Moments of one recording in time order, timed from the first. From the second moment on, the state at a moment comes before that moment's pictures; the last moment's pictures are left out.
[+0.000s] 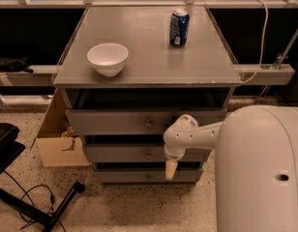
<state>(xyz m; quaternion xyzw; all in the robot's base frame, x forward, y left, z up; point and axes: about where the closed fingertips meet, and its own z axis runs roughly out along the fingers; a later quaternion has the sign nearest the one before) 0.622 -0.096 0.411 -0.65 0.75 -0.04 0.10</state>
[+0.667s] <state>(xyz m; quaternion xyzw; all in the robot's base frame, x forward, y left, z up) 0.623 -0.112 0.394 -0.65 0.76 -0.04 0.08</state>
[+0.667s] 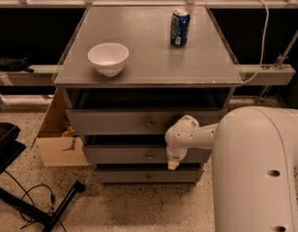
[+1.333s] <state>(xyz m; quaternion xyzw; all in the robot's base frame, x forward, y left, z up) 0.617 -0.123 0.399 -0.65 0.76 -0.05 0.07</state>
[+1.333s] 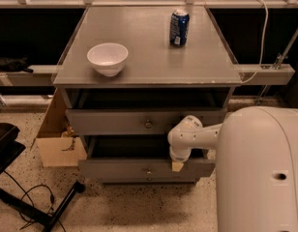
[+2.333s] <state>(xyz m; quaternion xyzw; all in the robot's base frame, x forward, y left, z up) 0.582 -0.138 0.413 -0.65 0.76 -0.04 0.05</state>
